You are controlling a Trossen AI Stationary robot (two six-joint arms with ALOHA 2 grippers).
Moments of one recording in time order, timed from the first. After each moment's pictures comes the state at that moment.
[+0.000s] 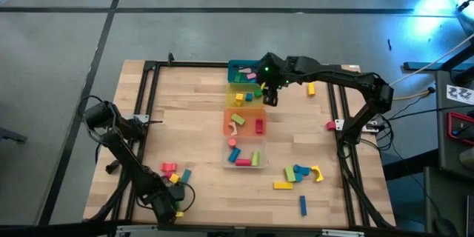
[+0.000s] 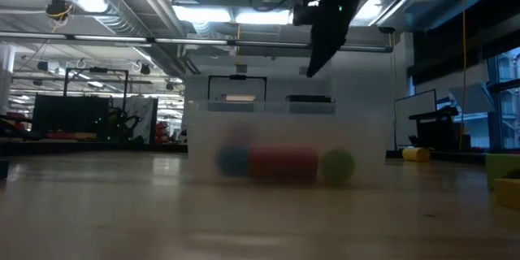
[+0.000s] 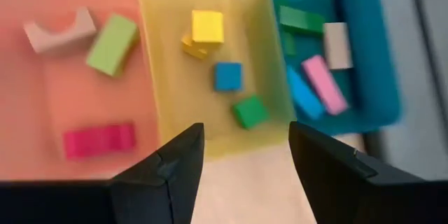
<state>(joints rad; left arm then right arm) -0.92 1.74 0.95 -0.47 0.04 -1.26 -0.37 1.66 1.48 -0.88 0.05 -0.27</state>
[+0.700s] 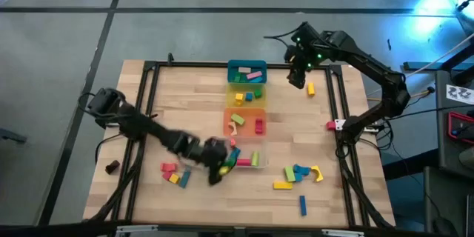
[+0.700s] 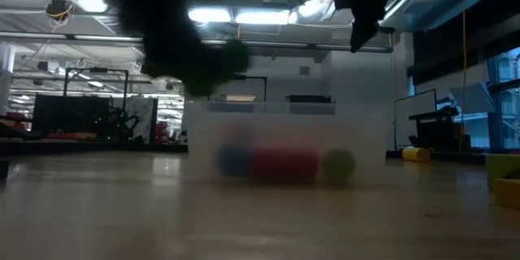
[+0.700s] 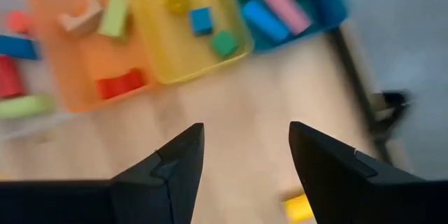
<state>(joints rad) -0.40 1.64 0.96 -0.15 -0.18 -0.63 -0.63 1.50 1.62 -1.26 -0.18 -0.28</state>
